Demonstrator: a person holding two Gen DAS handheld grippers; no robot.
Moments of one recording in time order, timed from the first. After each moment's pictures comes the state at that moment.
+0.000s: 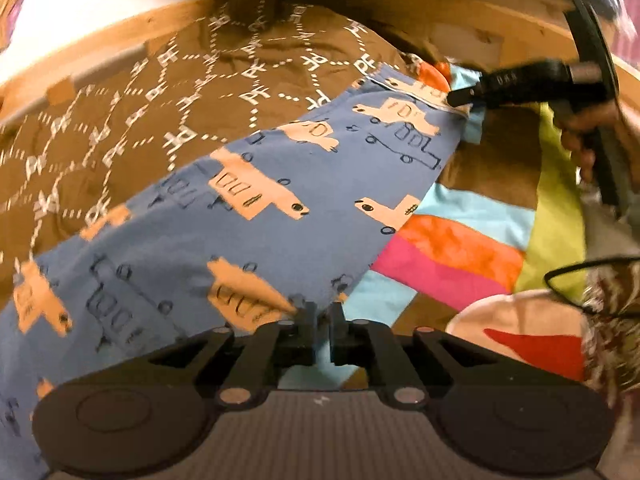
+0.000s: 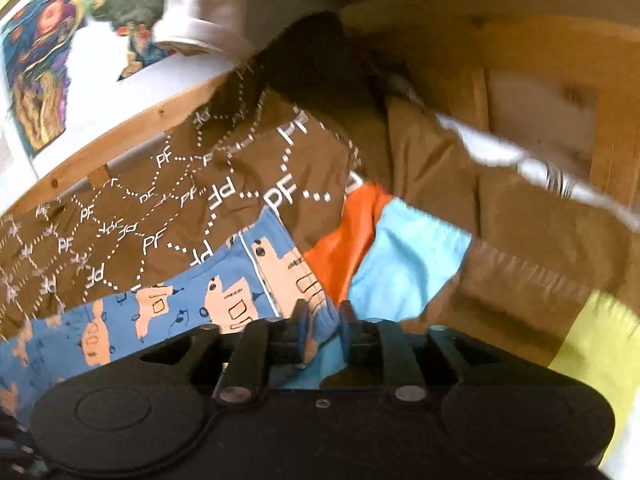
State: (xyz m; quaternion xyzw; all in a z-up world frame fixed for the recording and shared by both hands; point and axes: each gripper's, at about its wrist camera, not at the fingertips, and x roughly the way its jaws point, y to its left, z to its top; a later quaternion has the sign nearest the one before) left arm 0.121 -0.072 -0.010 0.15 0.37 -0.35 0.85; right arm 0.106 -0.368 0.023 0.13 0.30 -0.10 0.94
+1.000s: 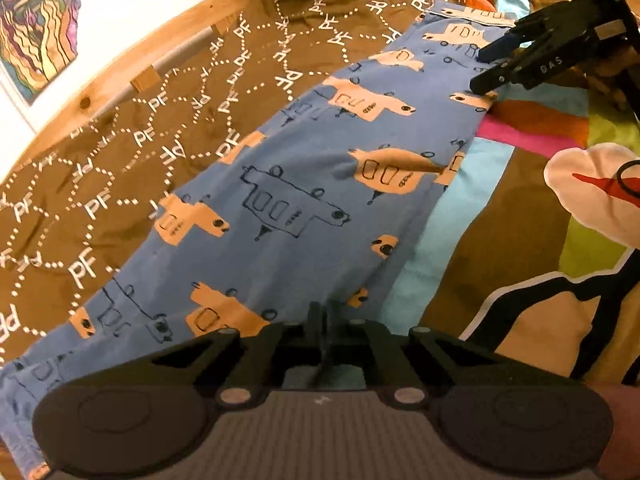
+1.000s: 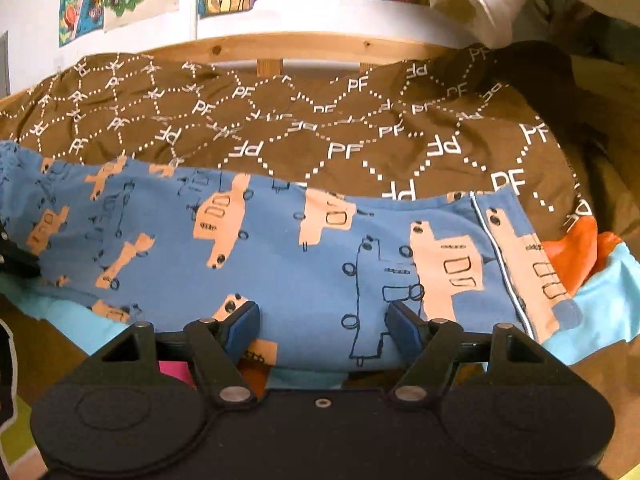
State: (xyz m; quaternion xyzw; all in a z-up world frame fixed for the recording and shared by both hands) left arm 0.085 0.002 -0.008 0.31 0.36 -0.24 0.85; right arm 0.115 -0.258 -0.010 -0.06 0.32 0.09 0.94
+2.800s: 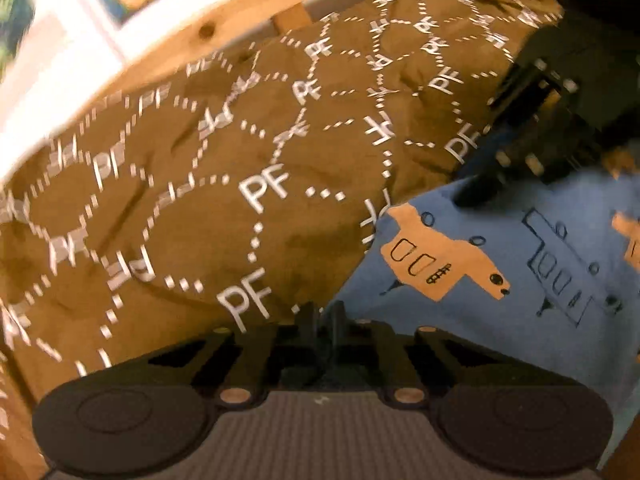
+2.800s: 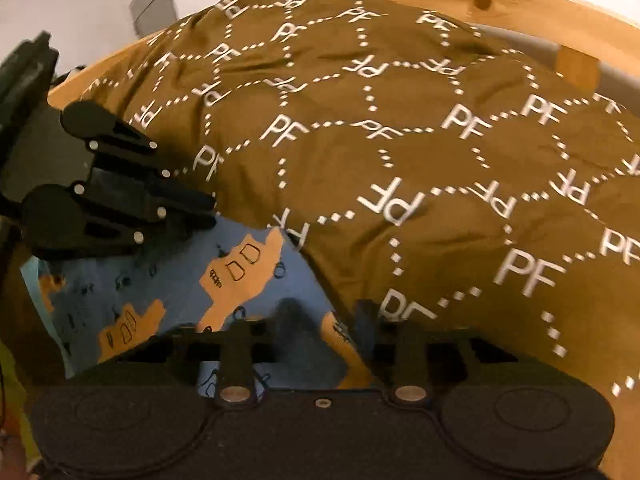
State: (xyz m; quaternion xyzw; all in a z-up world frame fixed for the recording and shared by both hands) left arm 0.250 0.070 0.015 0.29 0.39 -0.12 0.87; right arm 0.326 -0.081 0.002 -0.11 0.40 0.42 0.81
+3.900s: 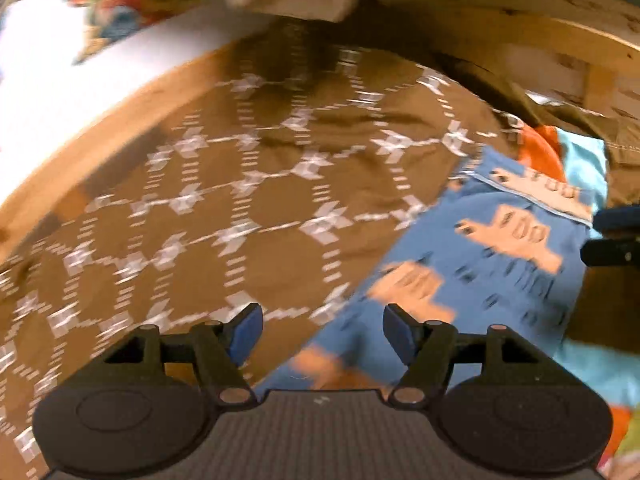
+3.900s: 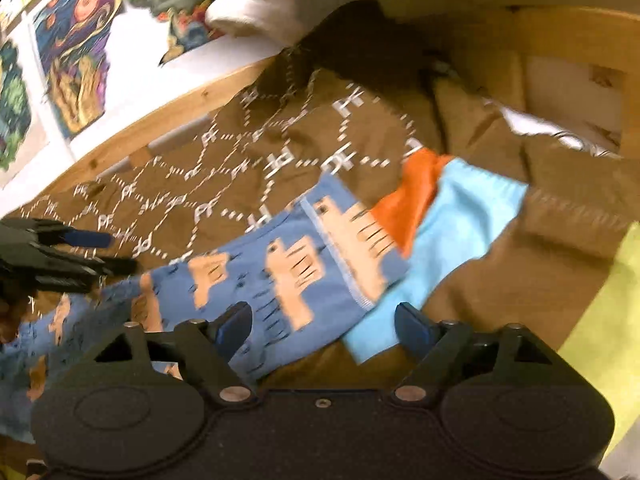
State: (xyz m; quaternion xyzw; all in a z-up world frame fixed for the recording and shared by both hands) left arm 0.247 -0.175 0.037 0.25 0.33 -0.29 0.86; right arm 0.092 -0.347 0.016 0.16 0.30 -0.05 0.94
